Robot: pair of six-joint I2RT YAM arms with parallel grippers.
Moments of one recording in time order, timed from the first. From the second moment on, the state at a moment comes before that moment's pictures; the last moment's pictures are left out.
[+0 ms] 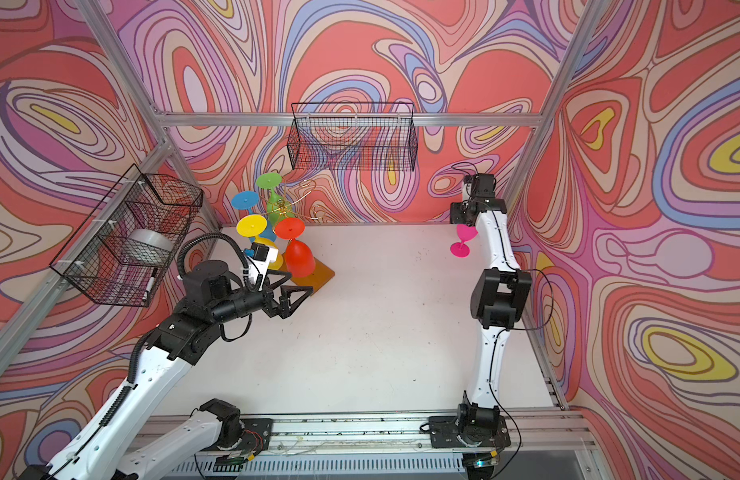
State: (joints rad) left arm -0.36 0.91 0.97 -0.41 0.52 -0.21; right arm -0.14 2.23 2.27 -0.79 -0.07 -0.07
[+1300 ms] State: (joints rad) left arm -0.36 0.85 0.93 -0.40 0.49 -0.19; right arm 0.37 1.45 1.31 -0.22 0.11 0.38
